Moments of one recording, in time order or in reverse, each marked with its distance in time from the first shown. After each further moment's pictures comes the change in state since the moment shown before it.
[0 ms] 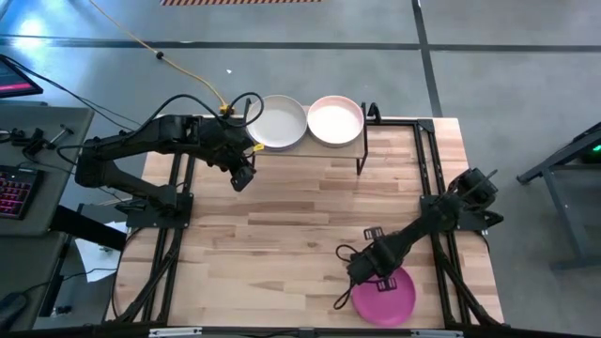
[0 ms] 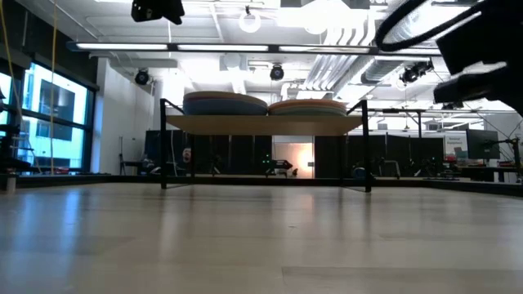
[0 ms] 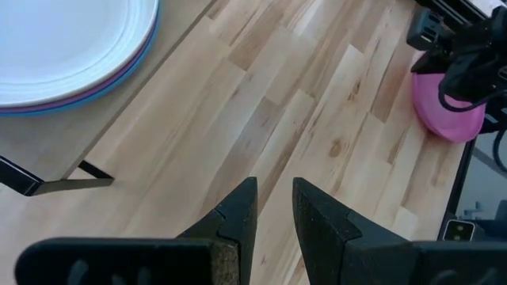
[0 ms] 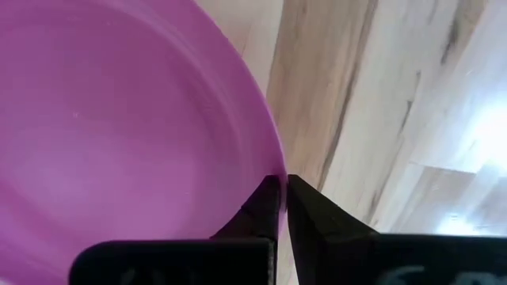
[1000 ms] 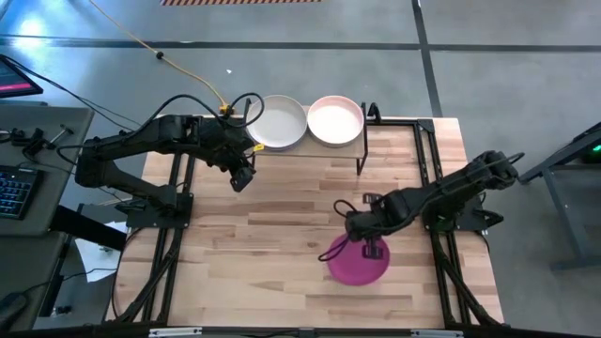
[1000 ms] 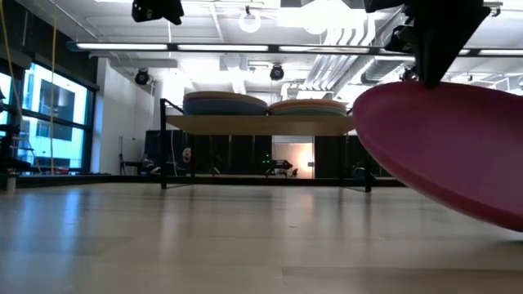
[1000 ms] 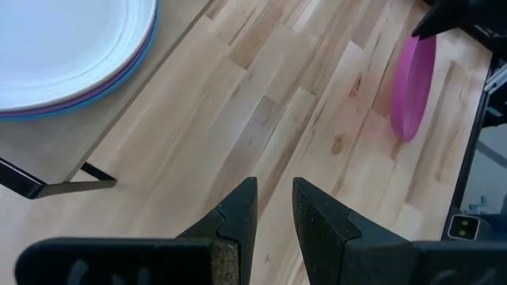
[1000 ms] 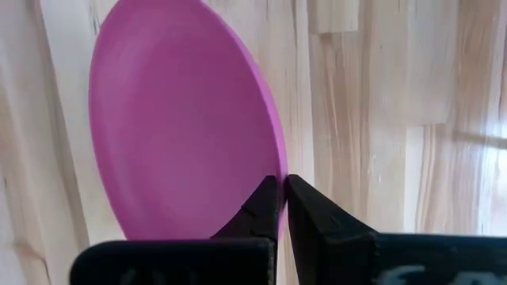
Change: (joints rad) left arm 0.000 0.000 -0.001 -0.003 0.001 0.022; right arm -0.222 -0.257 0.074 -0.056 0.144 0.010
